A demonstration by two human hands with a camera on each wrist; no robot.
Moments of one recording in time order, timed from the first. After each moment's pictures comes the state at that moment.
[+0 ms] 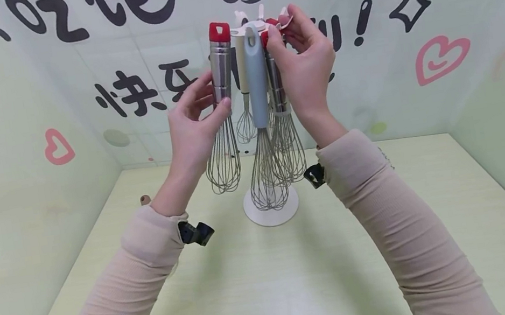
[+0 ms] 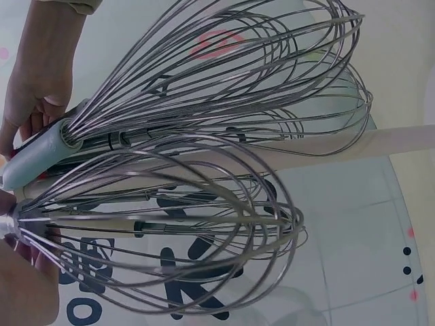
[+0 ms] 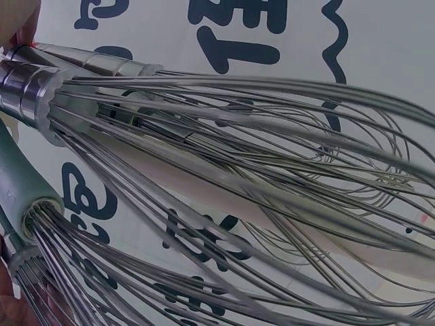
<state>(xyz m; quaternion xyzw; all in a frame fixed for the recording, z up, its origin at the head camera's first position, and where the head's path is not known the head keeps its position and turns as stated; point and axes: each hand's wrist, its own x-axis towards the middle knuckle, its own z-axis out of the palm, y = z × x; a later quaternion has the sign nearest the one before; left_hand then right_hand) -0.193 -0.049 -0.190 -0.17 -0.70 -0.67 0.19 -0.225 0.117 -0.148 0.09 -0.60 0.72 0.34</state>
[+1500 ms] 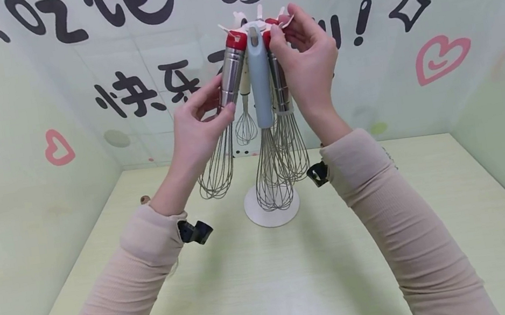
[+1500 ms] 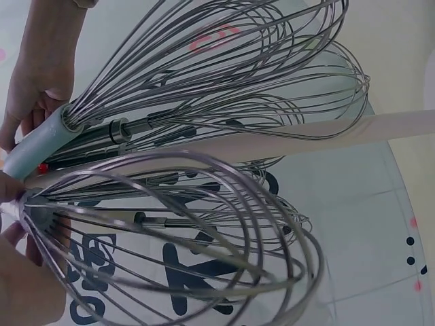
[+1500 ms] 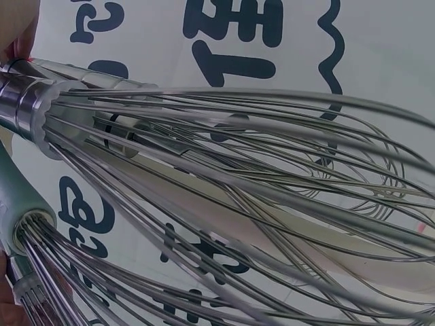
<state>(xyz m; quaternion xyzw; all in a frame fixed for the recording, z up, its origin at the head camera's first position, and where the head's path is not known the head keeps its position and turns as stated) -0.197 -0.047 -0.190 -0.19 -0.73 -0.63 0.17 -0.227 0.125 -0.149 0.10 -0.60 0.72 0.33</state>
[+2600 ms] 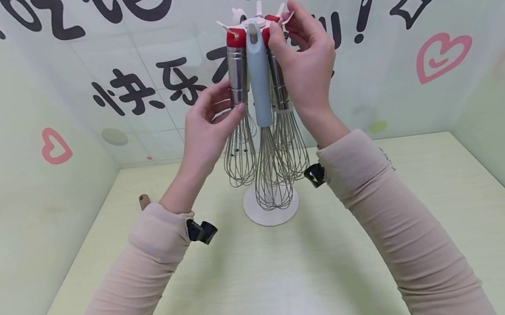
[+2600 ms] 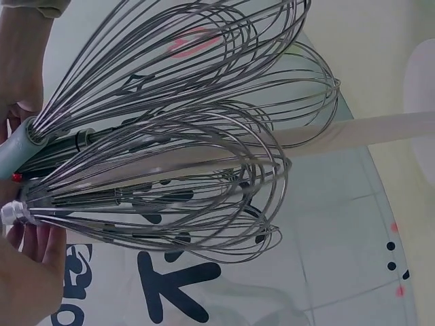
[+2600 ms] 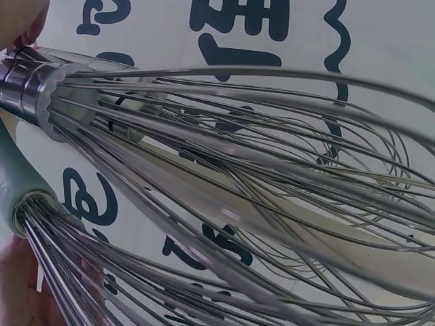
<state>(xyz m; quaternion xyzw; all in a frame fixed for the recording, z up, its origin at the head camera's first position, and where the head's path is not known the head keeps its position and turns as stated) -0.205 -0.038 -0.203 -0.20 -0.72 -0.65 0.14 -0.227 0.121 -0.151 0.11 -0.58 0.73 0.34</state>
